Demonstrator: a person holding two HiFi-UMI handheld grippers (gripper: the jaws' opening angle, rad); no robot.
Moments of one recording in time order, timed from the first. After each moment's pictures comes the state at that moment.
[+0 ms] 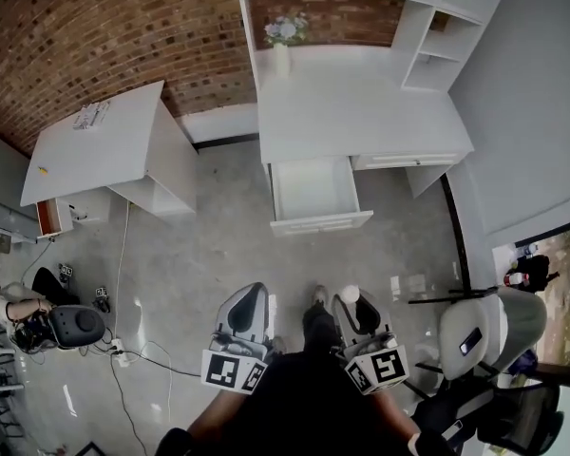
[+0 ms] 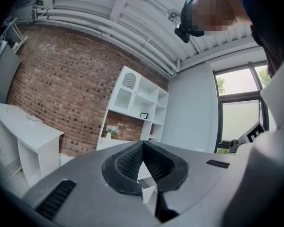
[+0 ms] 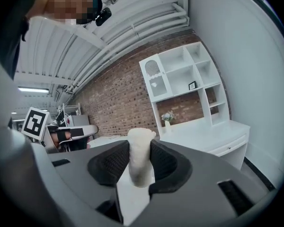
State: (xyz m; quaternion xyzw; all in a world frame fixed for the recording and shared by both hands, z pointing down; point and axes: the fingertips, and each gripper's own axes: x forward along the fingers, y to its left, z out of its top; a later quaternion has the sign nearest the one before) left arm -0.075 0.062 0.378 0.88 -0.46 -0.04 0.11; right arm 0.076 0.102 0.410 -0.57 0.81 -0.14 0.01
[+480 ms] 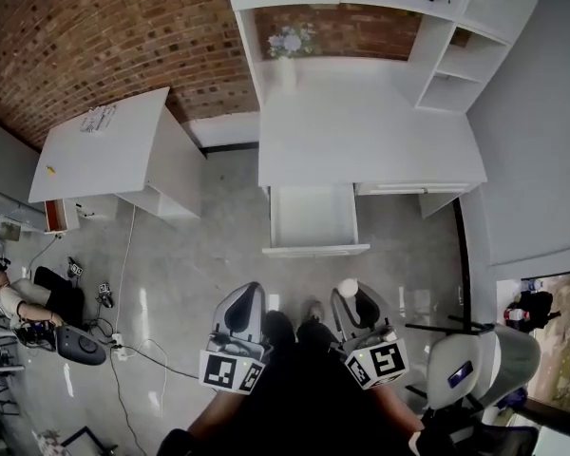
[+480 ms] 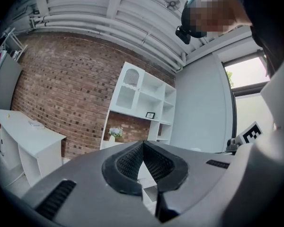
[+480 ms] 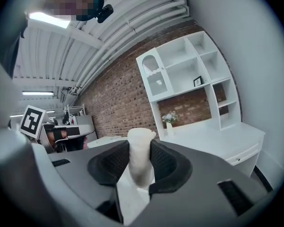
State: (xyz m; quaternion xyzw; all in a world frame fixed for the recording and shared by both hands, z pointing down) left arm 0.000 -0.039 0.366 0.86 -0.50 -0.03 0.10; right arm 0.156 -0.023 0.406 -0.52 0.84 -0.14 0.00
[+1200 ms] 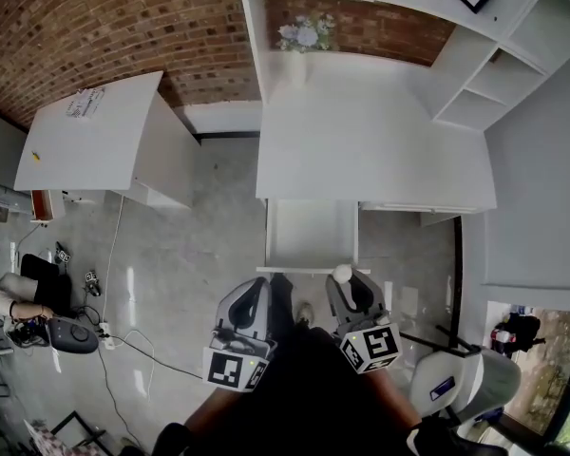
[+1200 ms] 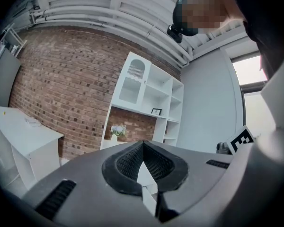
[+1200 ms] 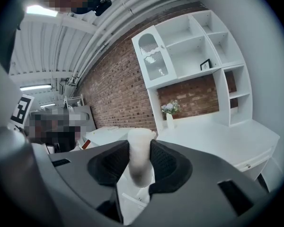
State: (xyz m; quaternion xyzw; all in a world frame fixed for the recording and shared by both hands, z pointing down) left arm 0.009 -0.166 0.398 0.85 -0.51 -0.02 0.11; right arm 0.146 -0.173 0.463 -0.50 0.85 -0.17 -0.06
